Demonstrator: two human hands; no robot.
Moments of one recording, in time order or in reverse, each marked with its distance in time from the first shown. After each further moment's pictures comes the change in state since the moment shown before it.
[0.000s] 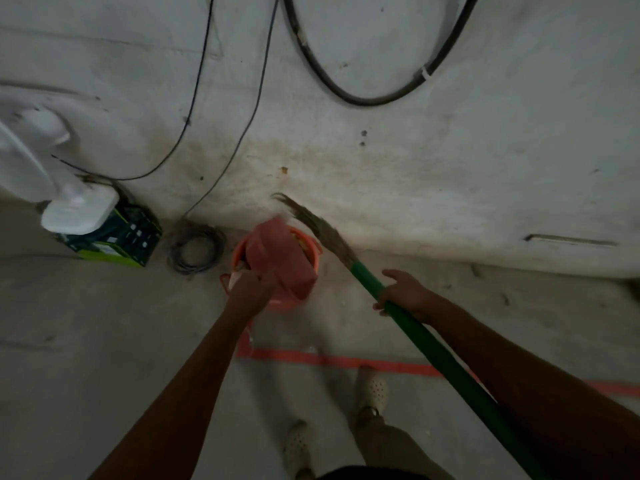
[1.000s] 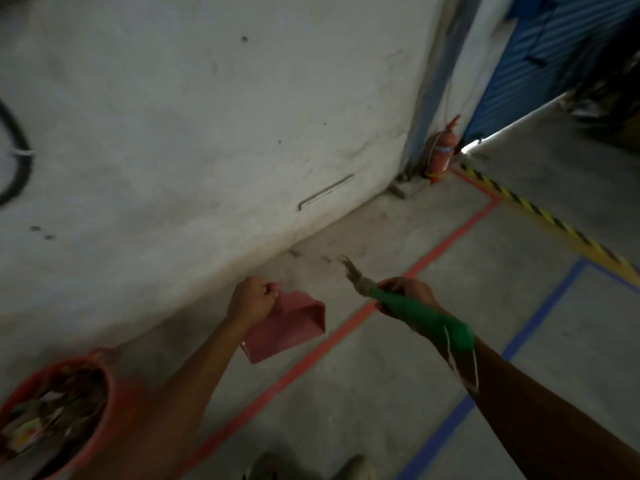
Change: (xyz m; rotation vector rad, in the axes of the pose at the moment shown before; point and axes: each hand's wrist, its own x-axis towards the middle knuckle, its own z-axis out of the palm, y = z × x) left_hand -0.155 0.283 0.479 0.593 -0.359 0.692; right_hand -0.220 0.346 -0.396 0.861 0.628 0.007
